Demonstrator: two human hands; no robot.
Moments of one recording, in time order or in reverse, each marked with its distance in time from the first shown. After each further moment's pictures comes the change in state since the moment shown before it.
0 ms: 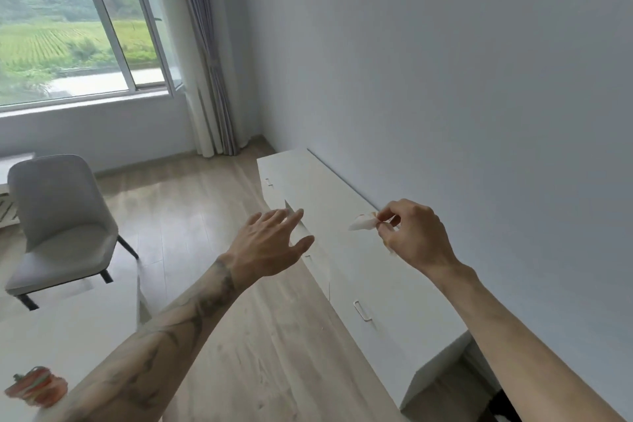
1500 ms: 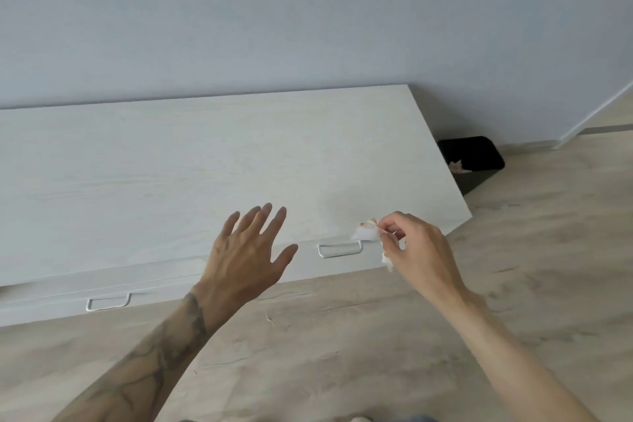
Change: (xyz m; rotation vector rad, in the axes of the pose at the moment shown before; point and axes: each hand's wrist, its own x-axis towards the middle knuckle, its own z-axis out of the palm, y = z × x) left_hand 0.531 -0.070 0.648 0.020 -0.206 1.160; right_hand 0.064 0.329 0.594 -0.185 0.441 1.130
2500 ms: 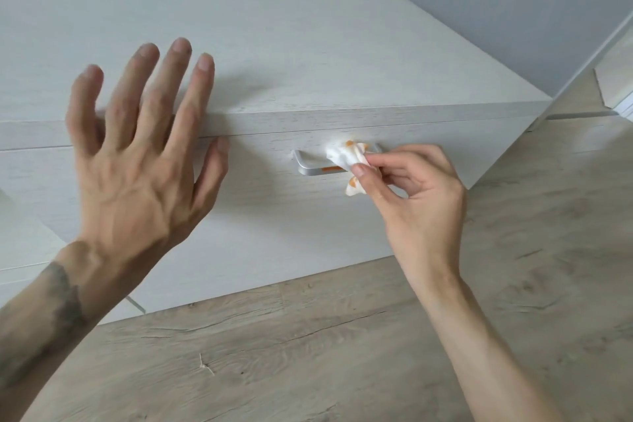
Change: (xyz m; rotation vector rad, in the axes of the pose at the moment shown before) left_hand 0.071 -0.041 0.244 0.120 1.078 0.160; right_hand 0.004 0.135 0.236 0.516 0.657 -0.259
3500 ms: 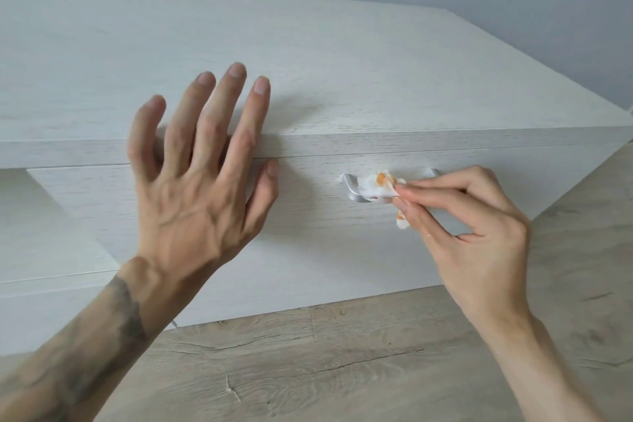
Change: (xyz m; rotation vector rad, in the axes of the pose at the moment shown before) left_hand -0.004 0.001 0.015 0.103 0.099 -0.014; right_hand 0.009 0.024 0.002 -0.145 -0.140 -0.454
